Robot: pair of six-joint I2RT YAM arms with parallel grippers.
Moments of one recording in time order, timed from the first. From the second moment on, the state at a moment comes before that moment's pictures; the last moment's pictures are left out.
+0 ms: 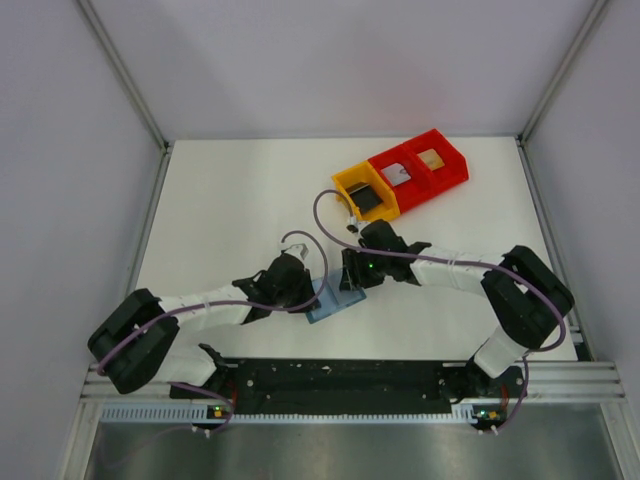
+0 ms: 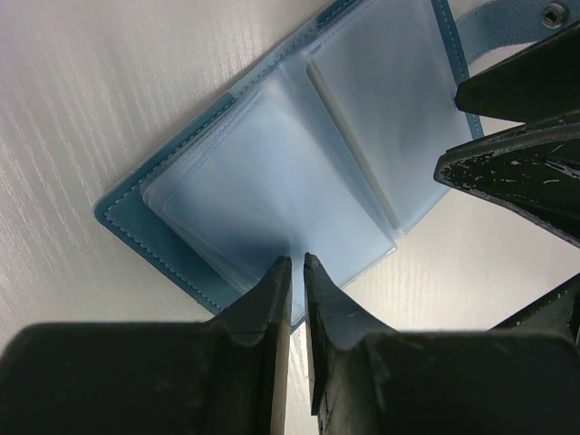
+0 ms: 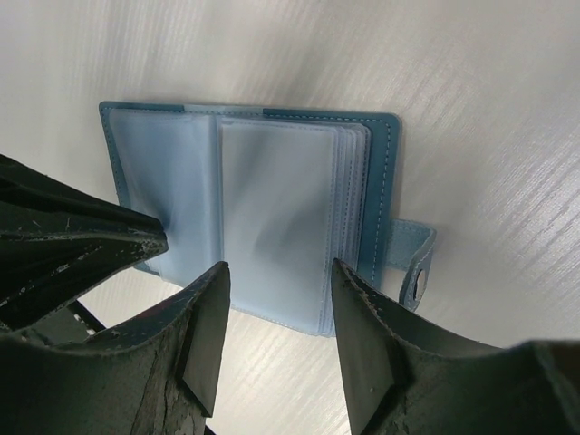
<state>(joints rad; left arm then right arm) -0.78 1.33 0.50 -0.01 0.05 -0.78 0.75 1.61 0.84 -0.11 -0.24 0.47</state>
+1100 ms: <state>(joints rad) -0.78 1.19 0.44 -0.03 -0.01 -0.80 0.82 1.67 0.92 -0.02 -0.41 0.54</state>
